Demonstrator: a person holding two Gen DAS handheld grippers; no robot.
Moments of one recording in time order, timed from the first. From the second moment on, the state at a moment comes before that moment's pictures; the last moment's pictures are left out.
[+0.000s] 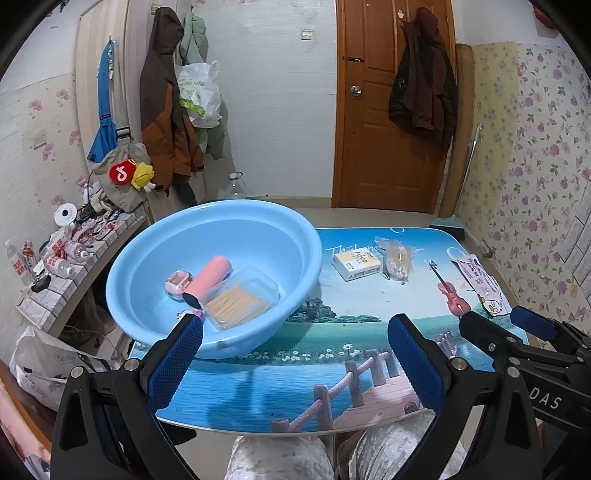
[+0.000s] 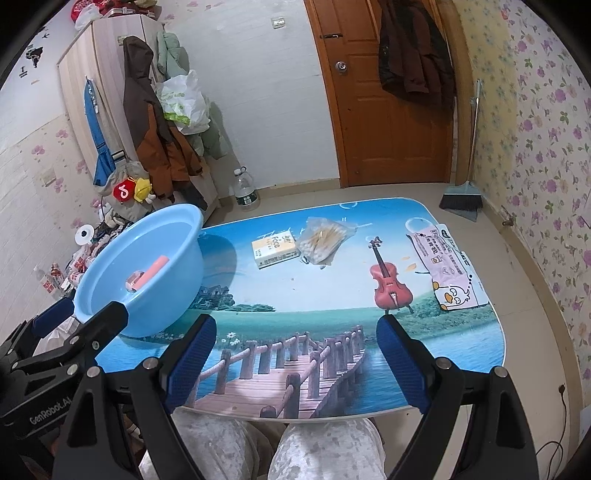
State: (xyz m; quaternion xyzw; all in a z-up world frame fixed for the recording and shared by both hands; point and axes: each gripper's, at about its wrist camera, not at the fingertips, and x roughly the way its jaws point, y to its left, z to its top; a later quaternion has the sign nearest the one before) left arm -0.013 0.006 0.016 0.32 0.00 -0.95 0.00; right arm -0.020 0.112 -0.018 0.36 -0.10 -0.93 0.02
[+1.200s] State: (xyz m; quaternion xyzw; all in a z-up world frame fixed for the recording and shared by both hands) left arm -0.125 0.112 -0.026 0.35 -0.08 -0.93 -0.08; right arm -0.113 0.224 -0.020 0.35 -0.08 -0.93 0.01
